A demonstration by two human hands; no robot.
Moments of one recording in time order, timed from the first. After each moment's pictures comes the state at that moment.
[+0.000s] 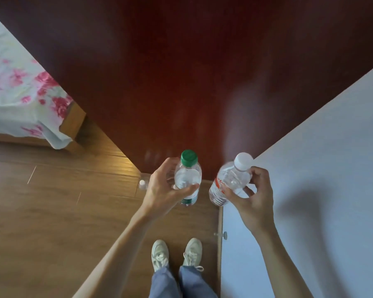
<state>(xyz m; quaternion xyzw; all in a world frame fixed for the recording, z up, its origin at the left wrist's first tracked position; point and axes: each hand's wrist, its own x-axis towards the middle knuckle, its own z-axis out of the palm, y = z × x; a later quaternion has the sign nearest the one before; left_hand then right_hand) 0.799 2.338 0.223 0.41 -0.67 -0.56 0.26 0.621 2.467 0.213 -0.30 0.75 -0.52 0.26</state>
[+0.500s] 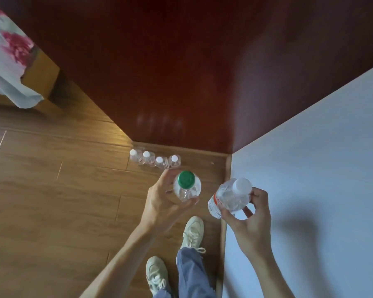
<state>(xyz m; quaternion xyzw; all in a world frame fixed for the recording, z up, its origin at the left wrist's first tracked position) 0.827 2.392 0.020 0.47 -0.65 -0.56 0.22 0.668 2.528 0.009 -0.25 0.80 -0.46 0.30</state>
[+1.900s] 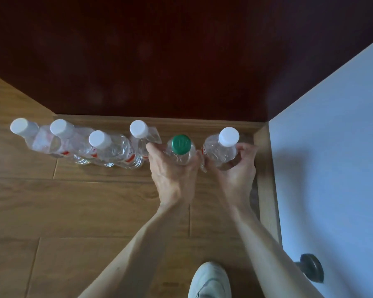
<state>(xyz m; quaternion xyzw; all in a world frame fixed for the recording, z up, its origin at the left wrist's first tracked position) 0.716 2.353 -0.464 0.65 -0.57 -0.43 0.28 0.626 2.420 -0.496 -0.25 0.80 -0.52 0.15</state>
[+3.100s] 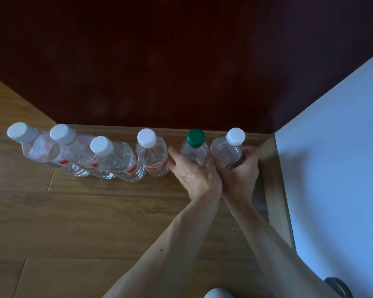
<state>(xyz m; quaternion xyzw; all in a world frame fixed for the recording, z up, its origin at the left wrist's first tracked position) 0.670 2.355 -0.485 0.66 -0.44 -0.51 0.33 0.614 2.395 -0.529 -0.19 0.82 -0.53 0.13</state>
